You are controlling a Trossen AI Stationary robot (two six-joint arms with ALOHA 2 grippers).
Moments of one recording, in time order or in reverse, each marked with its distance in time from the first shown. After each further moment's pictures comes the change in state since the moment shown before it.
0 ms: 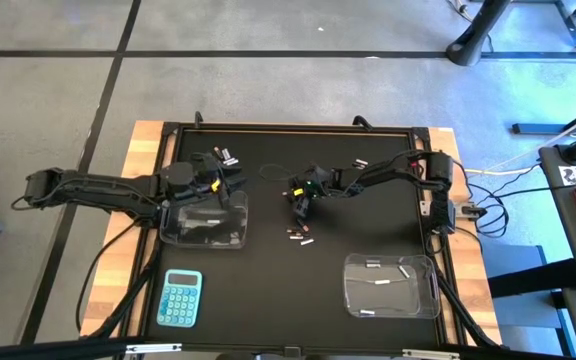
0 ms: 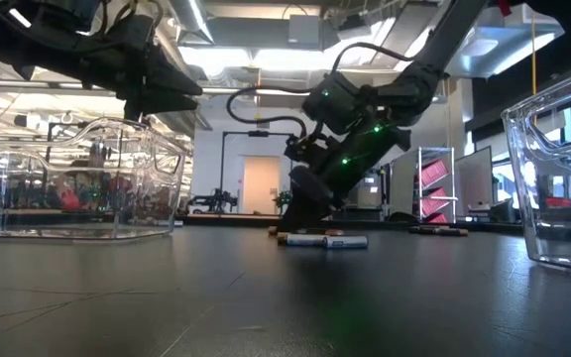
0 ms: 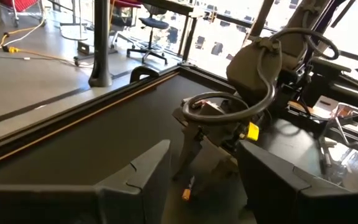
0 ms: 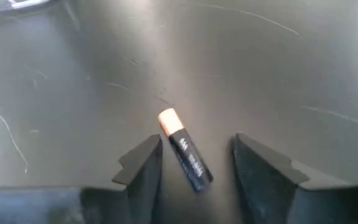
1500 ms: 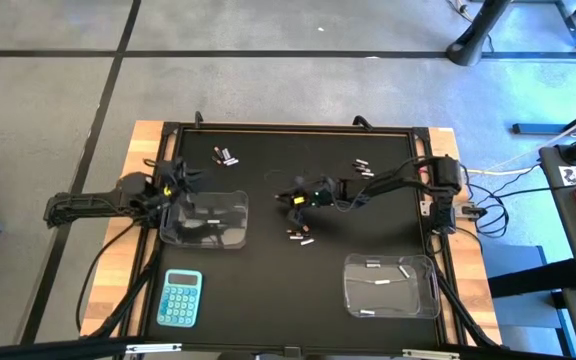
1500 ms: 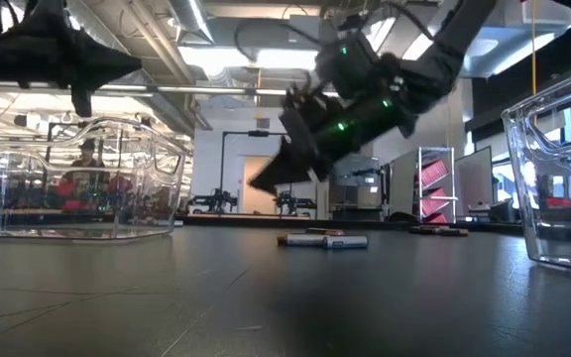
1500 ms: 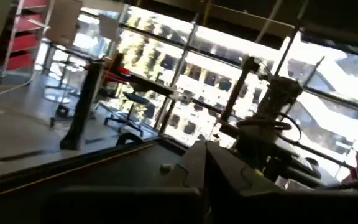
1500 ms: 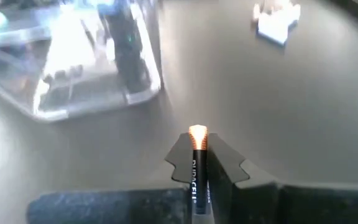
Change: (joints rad) left arm -0.076 -0.799 -0.251 -0.152 -0.100 -0.025; right arm 0.101 -0.077 -0.055 0.287 0.022 0.047
